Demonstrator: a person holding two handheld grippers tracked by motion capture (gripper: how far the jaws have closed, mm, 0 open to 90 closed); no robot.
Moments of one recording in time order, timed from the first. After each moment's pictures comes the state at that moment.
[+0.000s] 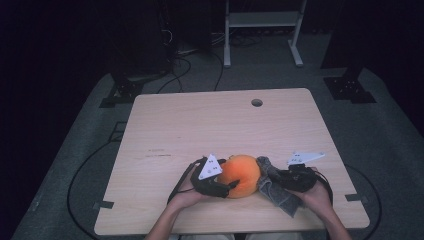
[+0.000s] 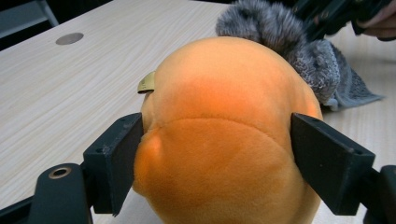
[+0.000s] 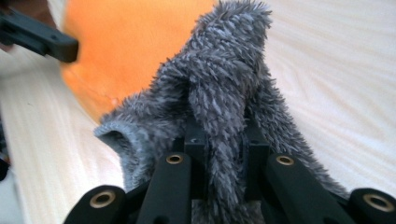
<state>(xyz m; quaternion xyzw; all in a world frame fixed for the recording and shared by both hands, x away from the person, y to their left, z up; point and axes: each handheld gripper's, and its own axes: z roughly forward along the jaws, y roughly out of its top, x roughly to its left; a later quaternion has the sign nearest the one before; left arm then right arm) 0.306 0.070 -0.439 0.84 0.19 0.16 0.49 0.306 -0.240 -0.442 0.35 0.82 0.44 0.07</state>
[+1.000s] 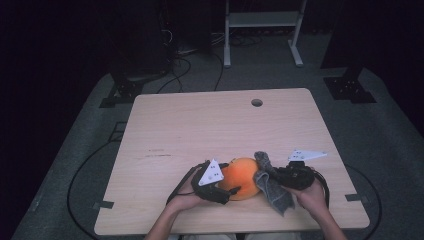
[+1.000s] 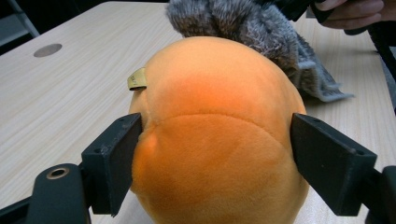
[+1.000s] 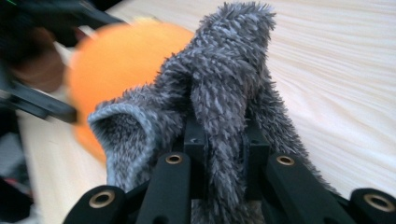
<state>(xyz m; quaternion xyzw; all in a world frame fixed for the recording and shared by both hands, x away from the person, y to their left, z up) 0.295 0.067 -0.439 0.84 0.14 0.16 0.49 0.308 -0.236 -0.440 0.38 0.79 0.48 0.05</state>
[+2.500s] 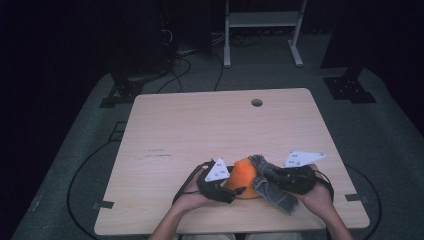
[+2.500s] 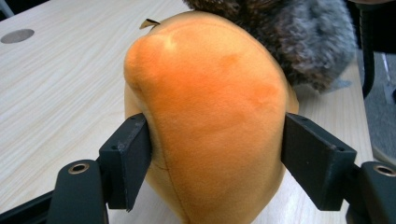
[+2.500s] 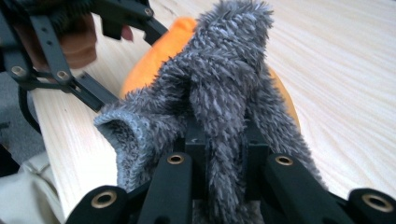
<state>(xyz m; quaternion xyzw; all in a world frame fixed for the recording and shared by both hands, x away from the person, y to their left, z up) 0.296 0.053 -0.433 0.85 0.16 0.12 0.48 0.284 -0.219 -0.400 0.29 0.84 0.44 0.11</state>
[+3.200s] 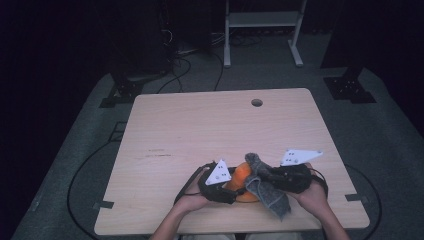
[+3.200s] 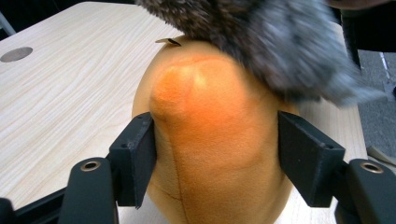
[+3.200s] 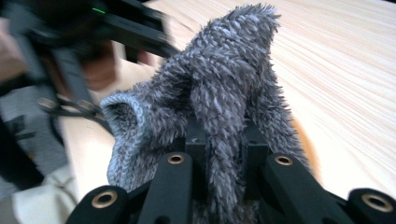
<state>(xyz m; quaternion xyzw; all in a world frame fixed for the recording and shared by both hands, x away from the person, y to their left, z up) 0.291 0.050 -0.431 0.85 0.13 0.13 0.49 0.287 -0.211 -0.396 0.28 0.83 0.47 0.09</state>
